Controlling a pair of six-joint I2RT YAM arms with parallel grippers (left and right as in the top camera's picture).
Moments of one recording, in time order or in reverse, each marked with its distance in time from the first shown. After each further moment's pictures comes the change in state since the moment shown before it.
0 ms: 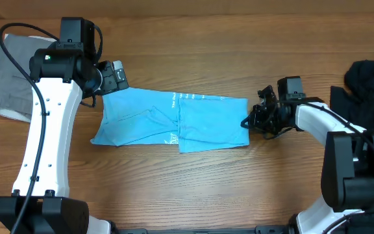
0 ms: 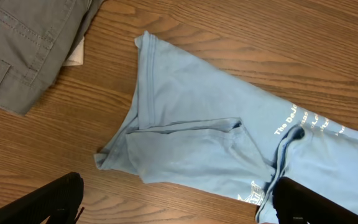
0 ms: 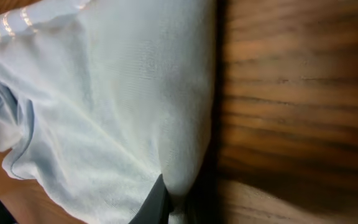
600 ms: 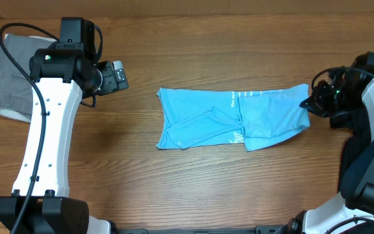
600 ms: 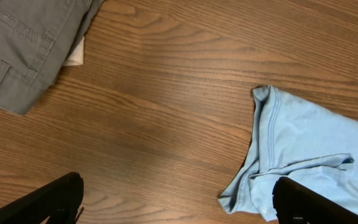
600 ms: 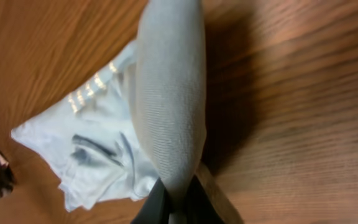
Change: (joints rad) left arm 0.000 0.000 0.000 0.000 0.000 0.000; right arm -0.380 0.001 0.455 -0.583 0.099 -0.074
